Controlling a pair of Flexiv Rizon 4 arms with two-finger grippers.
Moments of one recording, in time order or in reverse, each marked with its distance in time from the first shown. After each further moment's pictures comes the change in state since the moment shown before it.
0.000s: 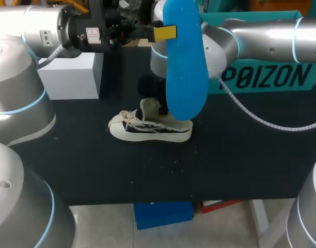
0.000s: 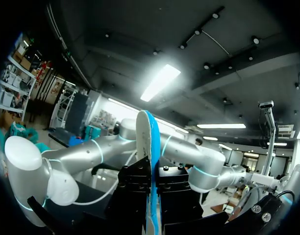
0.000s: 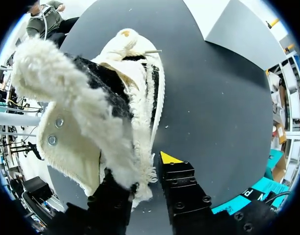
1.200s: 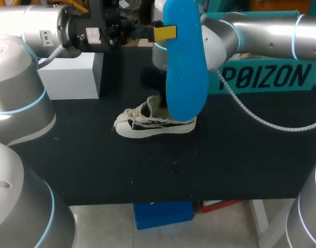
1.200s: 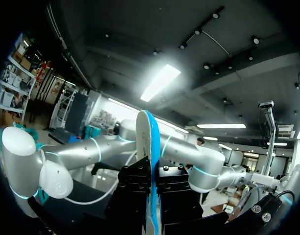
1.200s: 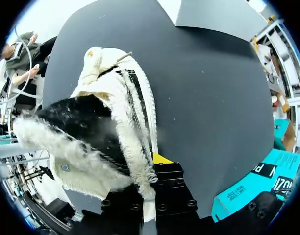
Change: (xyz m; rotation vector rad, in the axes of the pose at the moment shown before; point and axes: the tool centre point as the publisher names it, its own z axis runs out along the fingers) left arm 0.000 0.000 0.000 0.000 0.000 0.000; right arm -0.015 -0.009 -0.013 0.018 0.031 0.267
